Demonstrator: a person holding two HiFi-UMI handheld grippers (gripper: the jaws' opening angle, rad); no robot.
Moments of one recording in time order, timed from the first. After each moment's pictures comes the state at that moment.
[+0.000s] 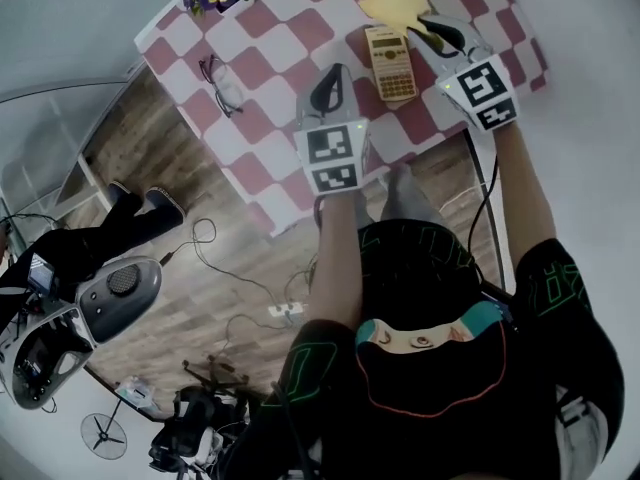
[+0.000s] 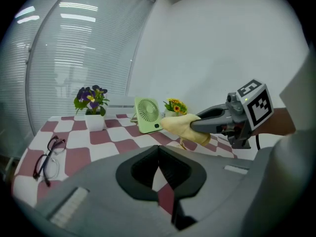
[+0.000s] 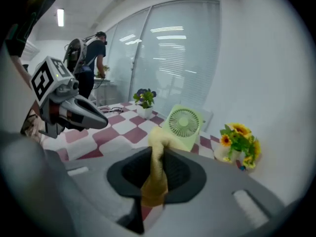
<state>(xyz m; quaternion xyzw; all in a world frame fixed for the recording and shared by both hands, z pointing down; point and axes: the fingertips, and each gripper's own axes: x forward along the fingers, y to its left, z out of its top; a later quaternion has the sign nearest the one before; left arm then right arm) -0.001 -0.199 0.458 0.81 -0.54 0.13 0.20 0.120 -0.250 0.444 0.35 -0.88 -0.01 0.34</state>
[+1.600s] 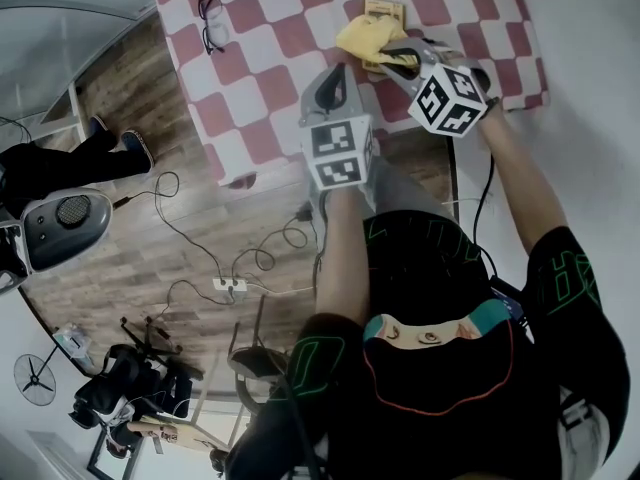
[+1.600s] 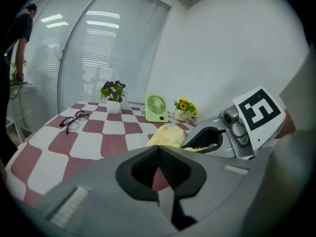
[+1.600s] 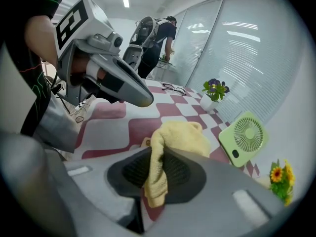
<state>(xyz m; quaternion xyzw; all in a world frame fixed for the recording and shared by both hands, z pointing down) 0.030 -0.129 0.475 0.72 -0.64 0.09 0.25 0.095 -0.149 0.518 0.04 -0.87 -0.16 0.46</state>
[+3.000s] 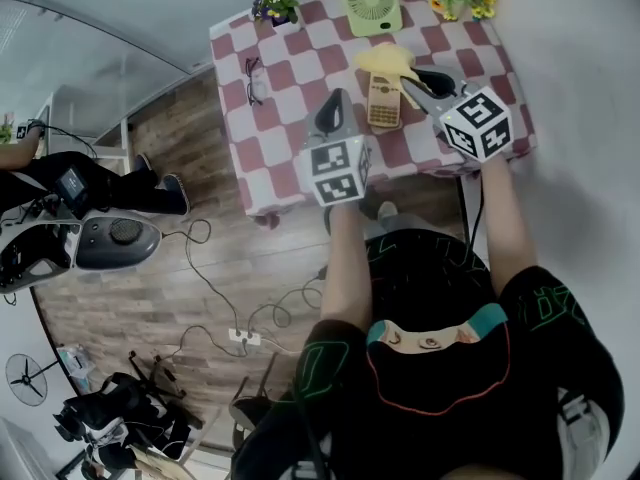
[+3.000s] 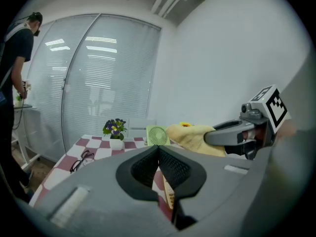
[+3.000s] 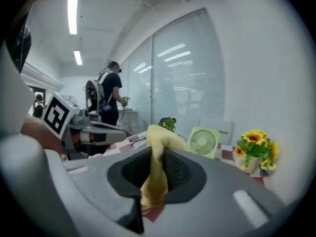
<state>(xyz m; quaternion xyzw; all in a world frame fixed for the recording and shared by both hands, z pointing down) 0.010 -0.150 0.381 0.71 -0.68 0.05 0.14 0.122 -0.192 0.377 0.22 -0.95 0.04 0.21</state>
